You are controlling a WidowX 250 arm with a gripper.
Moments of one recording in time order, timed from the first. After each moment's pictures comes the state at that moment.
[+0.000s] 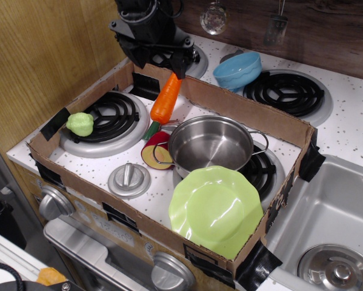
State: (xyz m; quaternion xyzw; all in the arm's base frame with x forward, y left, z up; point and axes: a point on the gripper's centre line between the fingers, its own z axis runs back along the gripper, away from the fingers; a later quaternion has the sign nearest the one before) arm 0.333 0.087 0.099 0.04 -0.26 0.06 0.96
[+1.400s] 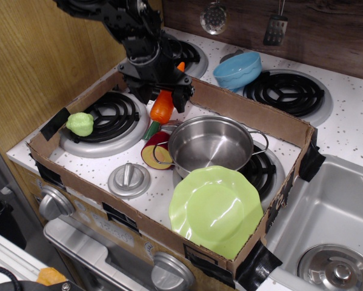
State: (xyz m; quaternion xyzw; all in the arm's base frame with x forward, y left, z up) arm 0.344 0.103 0.032 0.02 -0.22 0.09 0.97
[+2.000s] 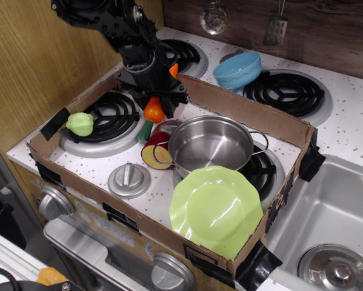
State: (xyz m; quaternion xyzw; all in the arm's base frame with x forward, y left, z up) arm 0.343 0.111 0.023 0.02 -0.20 0.07 0.98
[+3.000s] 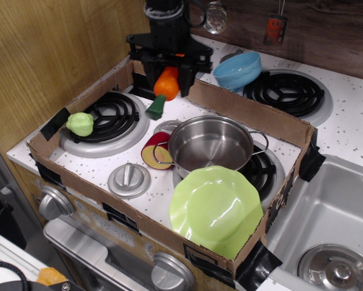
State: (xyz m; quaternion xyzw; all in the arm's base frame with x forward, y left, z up) arm 0.322 0.065 0.088 0.03 -0.10 0.12 0.99
